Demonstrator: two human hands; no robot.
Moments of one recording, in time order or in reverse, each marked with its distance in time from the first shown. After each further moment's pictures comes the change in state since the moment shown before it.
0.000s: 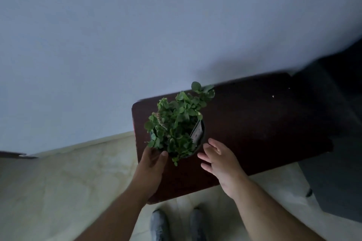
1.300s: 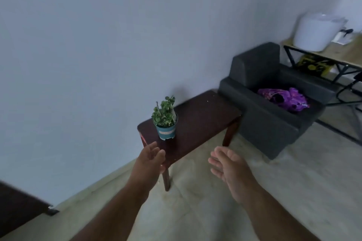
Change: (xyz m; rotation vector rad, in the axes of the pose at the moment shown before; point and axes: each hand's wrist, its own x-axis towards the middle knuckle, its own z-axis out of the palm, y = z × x) left_hand -0.438 0.021 -0.176 0.126 -0.275 0.343; right_hand -0.537 0.150 0.066 0.331 0.329 -0.400
